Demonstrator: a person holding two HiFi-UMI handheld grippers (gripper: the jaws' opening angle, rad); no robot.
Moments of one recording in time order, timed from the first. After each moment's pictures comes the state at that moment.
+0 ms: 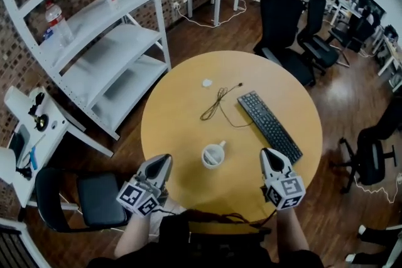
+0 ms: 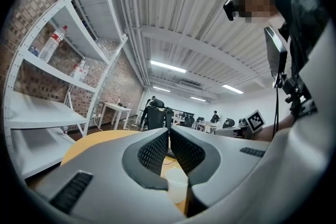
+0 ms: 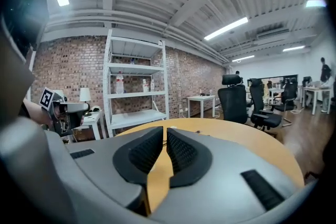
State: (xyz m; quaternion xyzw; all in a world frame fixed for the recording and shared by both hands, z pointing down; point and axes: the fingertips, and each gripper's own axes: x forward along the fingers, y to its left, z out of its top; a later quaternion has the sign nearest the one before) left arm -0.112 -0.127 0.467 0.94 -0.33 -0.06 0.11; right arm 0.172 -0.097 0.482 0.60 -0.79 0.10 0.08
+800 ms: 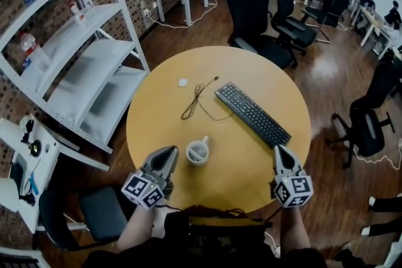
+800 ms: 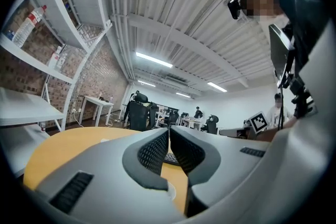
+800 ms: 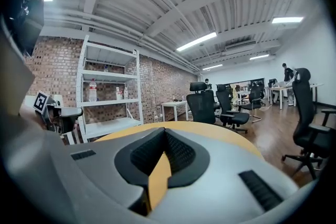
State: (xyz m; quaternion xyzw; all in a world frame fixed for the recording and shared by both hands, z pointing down) left arm -0.025 -0.131 0.458 0.97 -0.23 -0.04 0.11; right arm 0.266 -0.023 0.477 0.72 -0.69 0.11 0.02
